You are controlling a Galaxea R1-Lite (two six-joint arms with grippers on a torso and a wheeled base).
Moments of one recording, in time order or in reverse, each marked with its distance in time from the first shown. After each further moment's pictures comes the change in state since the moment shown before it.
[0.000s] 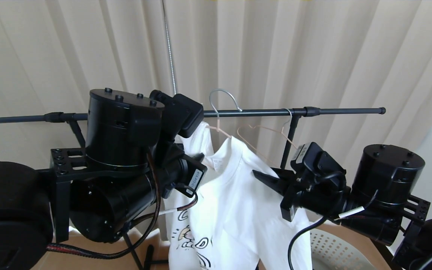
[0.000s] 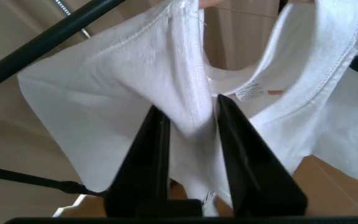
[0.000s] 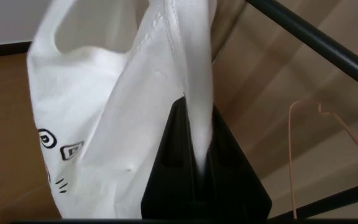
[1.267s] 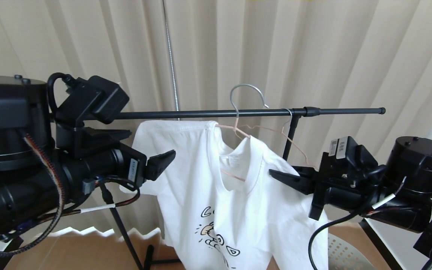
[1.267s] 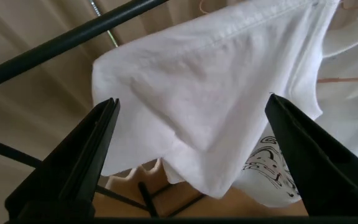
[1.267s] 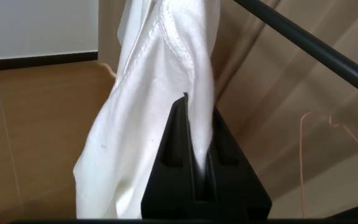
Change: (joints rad) left arm 0.225 -0.234 0.151 0.000 -0.254 -0.019; right arm -0.183 -0.059 0.041 0.000 0.347 0.017
